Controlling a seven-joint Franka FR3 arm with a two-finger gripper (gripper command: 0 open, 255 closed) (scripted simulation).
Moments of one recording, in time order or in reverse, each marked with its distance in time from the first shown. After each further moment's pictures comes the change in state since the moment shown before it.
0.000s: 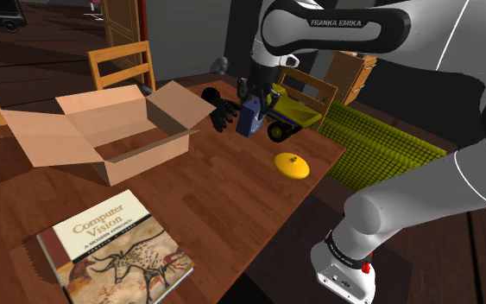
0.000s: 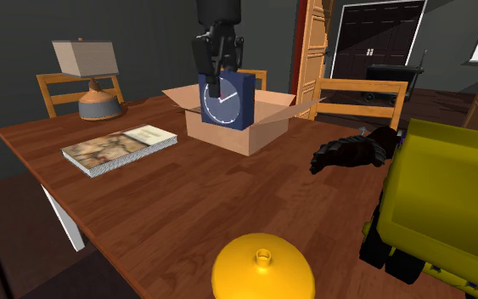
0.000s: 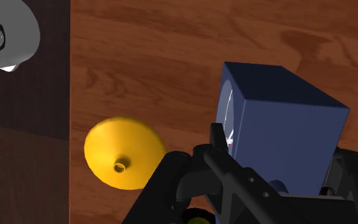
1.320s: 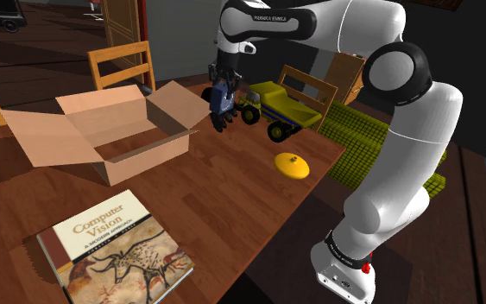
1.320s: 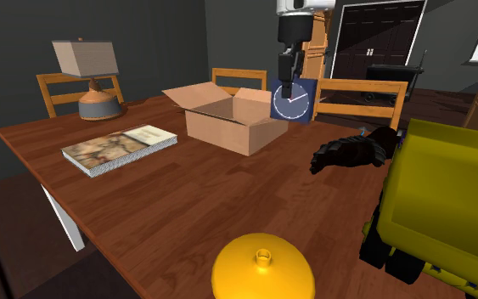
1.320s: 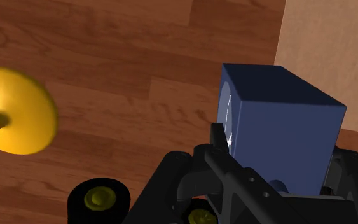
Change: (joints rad) arm -0.007 0.665 0.038 0.633 -0.283 -0.026 0.103
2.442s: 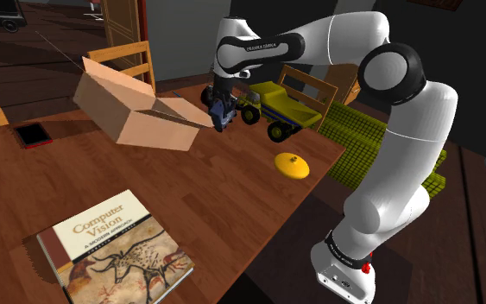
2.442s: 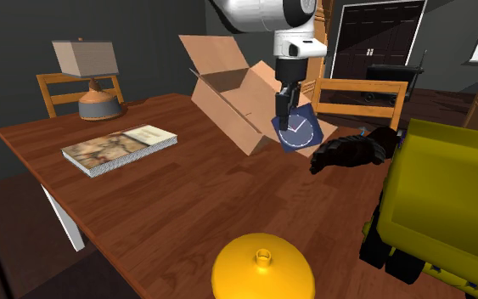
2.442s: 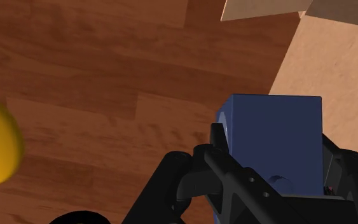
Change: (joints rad) arm -0.003 0.030 -0.010 -0.178 -0.023 0.212 0.021
